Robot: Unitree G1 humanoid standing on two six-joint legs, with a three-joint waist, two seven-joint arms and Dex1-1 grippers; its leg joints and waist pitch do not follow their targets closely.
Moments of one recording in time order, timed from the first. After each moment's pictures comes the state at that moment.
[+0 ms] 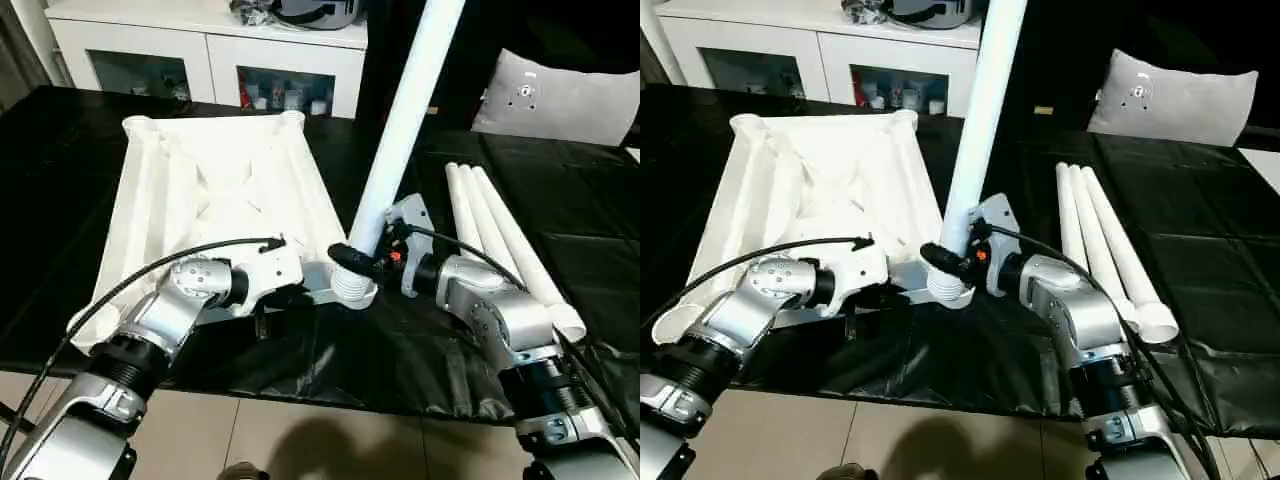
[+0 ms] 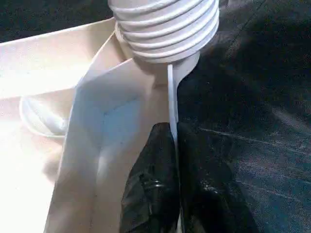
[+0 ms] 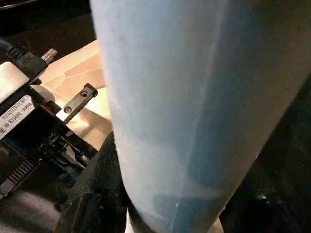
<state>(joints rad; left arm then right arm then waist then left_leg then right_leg) -0.59 0.43 -0.37 0.53 0.10 0.00 -1.04 -0.50 -0.23 0.12 0.24 0.29 0.49 0.73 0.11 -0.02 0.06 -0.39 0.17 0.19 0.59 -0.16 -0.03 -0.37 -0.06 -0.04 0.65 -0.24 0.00</state>
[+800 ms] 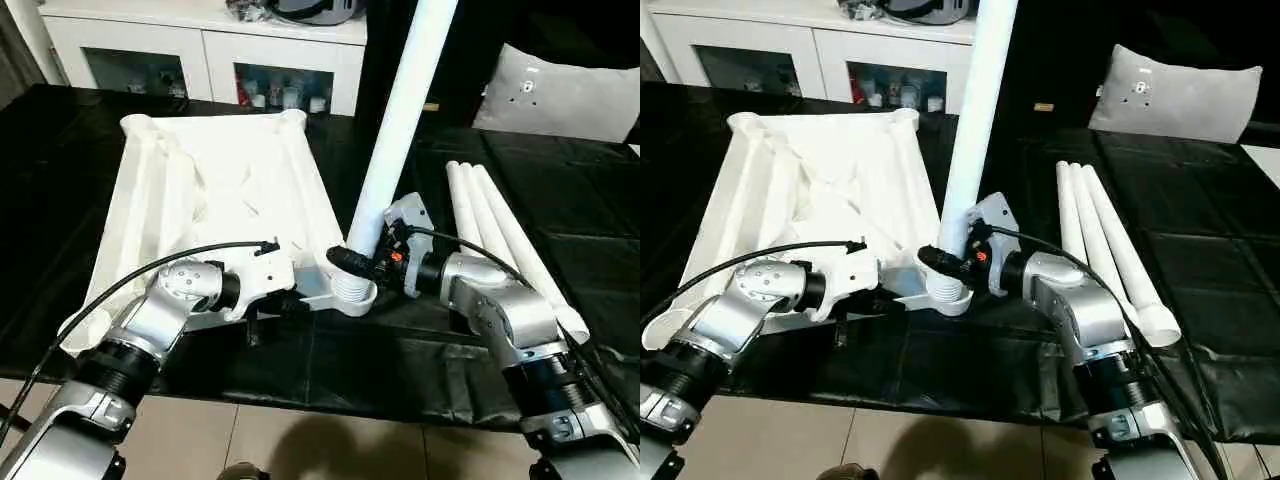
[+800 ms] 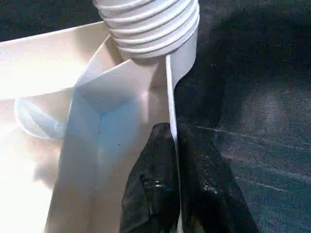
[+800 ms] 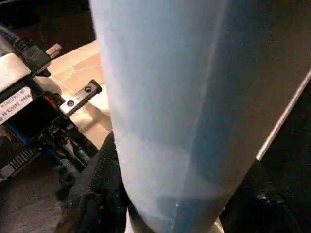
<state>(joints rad) -0.55 0.45 -0.35 0.47 0.08 0.00 -1.11 -0.51 -0.26 0.15 0.23 0.28 0.49 0.79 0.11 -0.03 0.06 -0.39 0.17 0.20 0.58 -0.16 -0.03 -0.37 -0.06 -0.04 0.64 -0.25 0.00</state>
